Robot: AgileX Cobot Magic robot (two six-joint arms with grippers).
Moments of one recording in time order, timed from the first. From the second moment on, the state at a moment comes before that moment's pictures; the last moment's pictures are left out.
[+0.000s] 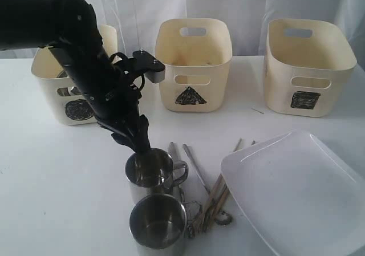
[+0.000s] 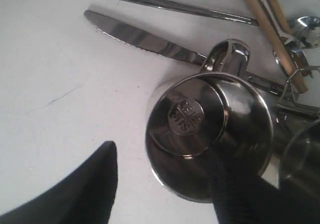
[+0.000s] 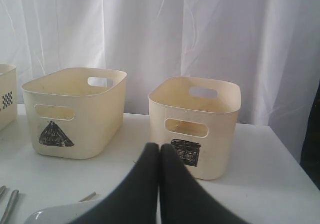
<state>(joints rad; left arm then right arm) -0.57 1.78 -1.40 -0.29 1.02 0.62 -0.01 0.01 -0.01 -0.12 0.03 0.11</state>
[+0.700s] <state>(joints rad) -0.58 1.88 -1.39 -0.34 1.00 0.67 -0.01 0.01 -0.01 -0.12 0.03 0.11</state>
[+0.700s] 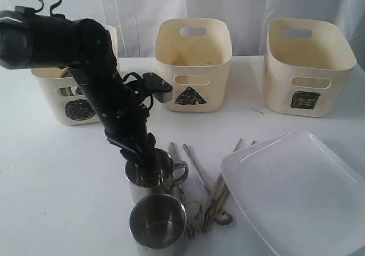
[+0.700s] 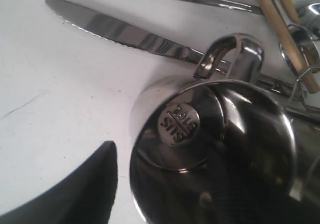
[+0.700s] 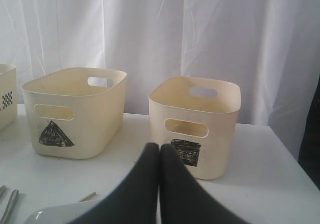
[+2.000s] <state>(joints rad) -0.58 1.67 -1.58 0.03 1.01 0.47 -0.01 0.01 -0.01 -0.12 0.03 0.11</state>
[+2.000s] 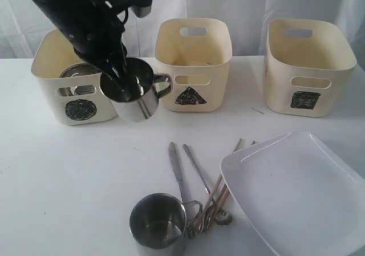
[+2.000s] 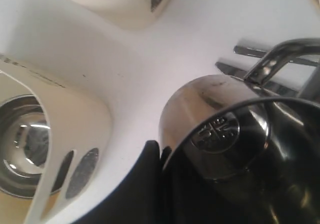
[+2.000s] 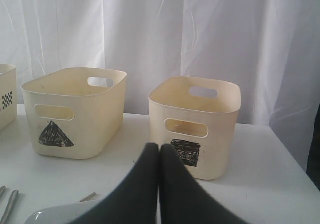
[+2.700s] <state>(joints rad) -0.28 1.69 -1.63 0.45 0.67 0.17 -0.01 0.01 -0.01 -0.12 0.03 0.11</state>
